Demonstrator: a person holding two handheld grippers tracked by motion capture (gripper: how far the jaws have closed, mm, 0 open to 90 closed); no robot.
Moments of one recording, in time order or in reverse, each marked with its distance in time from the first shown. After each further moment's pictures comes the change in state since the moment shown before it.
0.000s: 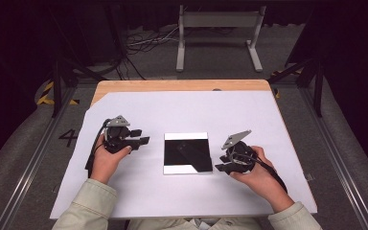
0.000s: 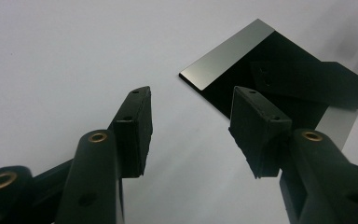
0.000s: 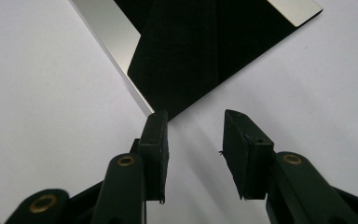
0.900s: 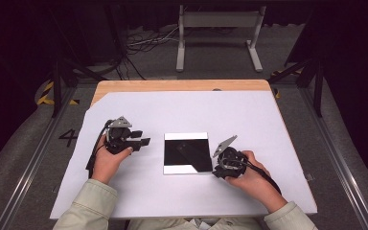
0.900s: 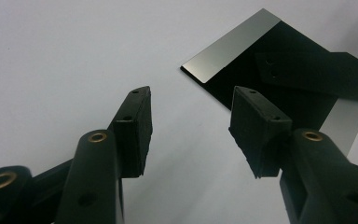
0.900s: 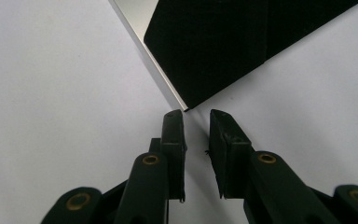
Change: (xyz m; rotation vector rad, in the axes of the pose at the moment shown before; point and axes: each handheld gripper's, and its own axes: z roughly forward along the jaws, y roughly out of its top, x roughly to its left) left arm -0.002 -0.002 0.005 0.023 0.015 0.013; right arm 0.010 0.001 0.028 0.129 0.040 -0.062
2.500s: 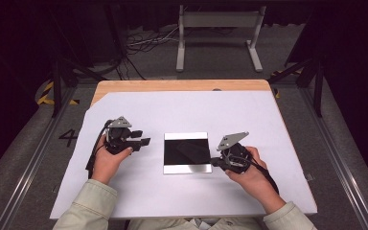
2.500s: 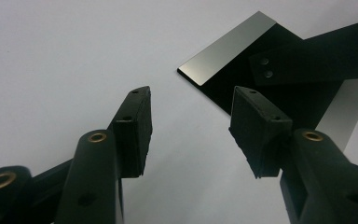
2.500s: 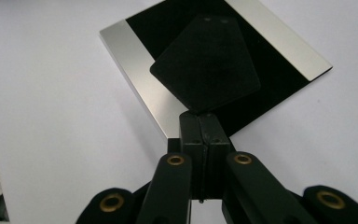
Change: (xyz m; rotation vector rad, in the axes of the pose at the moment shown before) left arm -0.001 0.001 -0.004 -0.016 -0.011 -0.004; right arm 0.005 0.007 -0.031 -0.262 -0.033 -0.001
